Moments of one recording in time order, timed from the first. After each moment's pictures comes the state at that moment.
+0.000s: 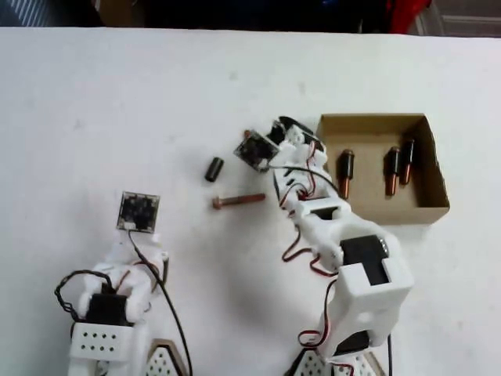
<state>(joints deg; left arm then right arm) -2.7 -91.4 97.7 57.1 -1.5 -13.9 15.5 45.8 -37.5 45.8</state>
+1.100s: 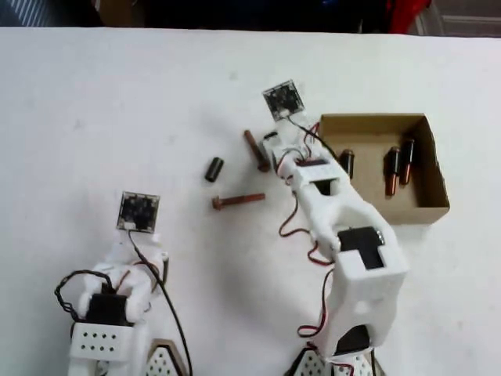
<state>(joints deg) -2.7 -91.4 97.7 57.1 -1.5 -12.9 22.2 22.8 5.9 17.9</state>
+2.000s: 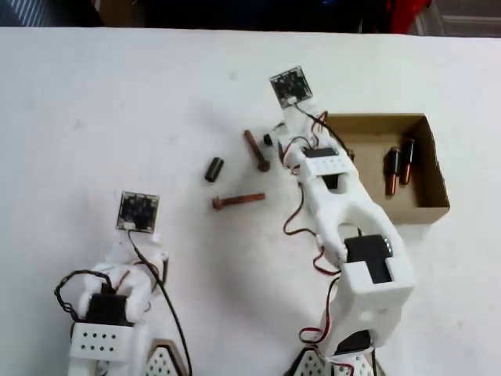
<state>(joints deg) -2.9 -91.4 97.7 57.1 -1.5 -11.6 15.6 21.5 10.0 17.9</state>
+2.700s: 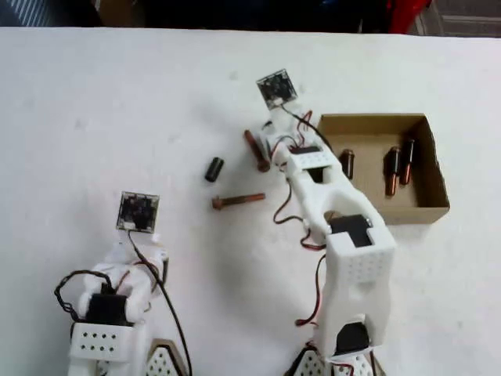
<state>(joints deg) -2.9 -91.4 97.7 57.1 -1.5 -13.6 29.9 11.8 5.9 17.9</state>
